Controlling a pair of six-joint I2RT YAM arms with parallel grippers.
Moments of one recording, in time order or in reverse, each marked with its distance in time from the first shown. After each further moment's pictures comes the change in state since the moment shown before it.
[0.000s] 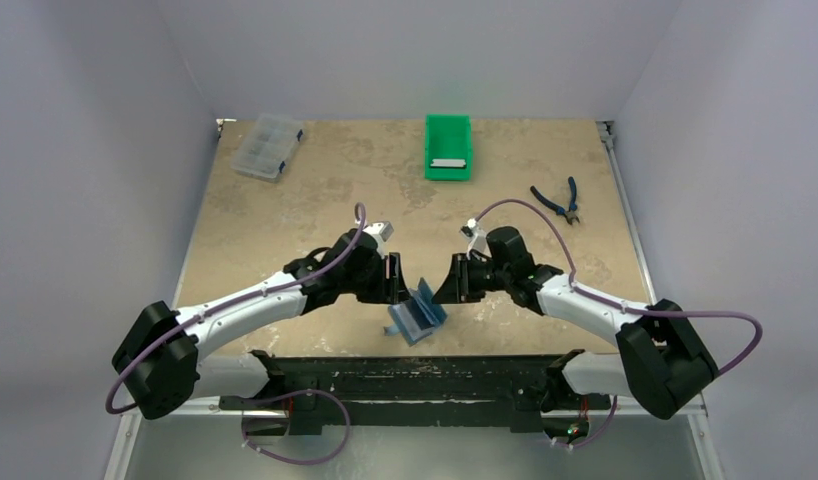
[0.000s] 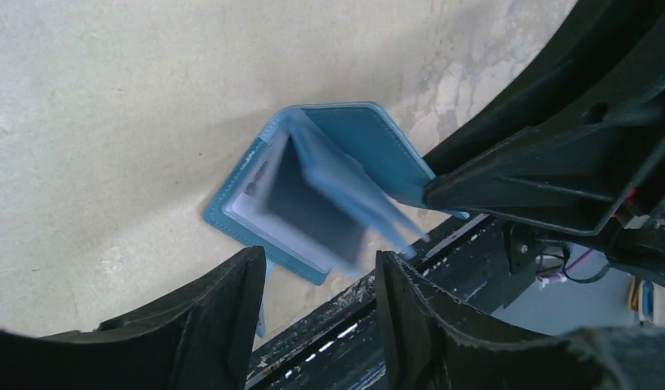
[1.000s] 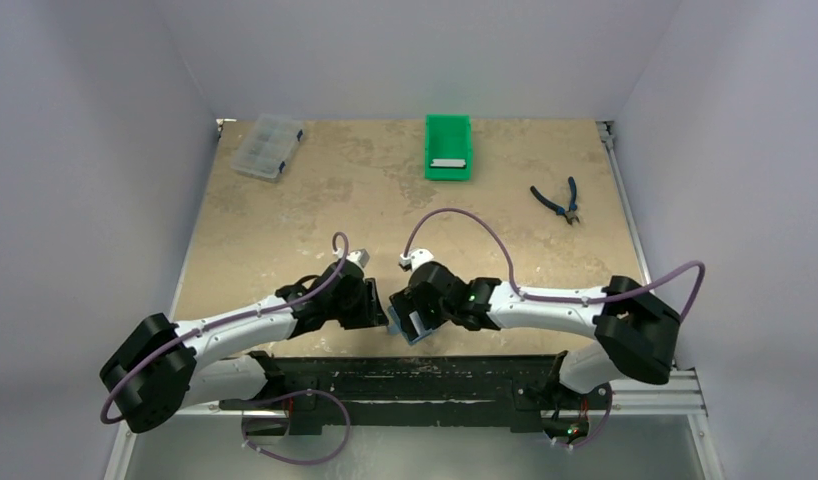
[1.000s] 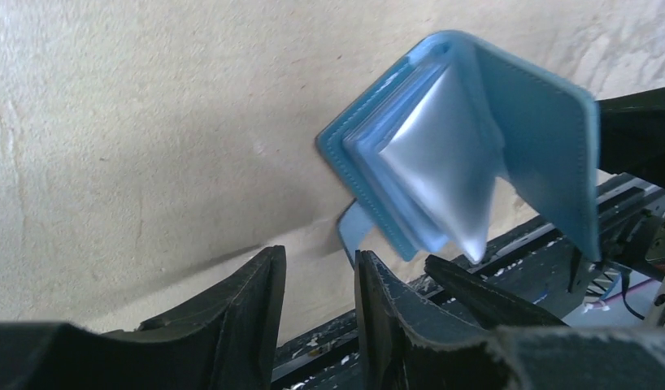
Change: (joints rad) left arm 0.000 -0.091 -0.253 0.072 -0.043 -0.159; right arm 0.513 0.171 0.236 -0.264 0.736 -0.146
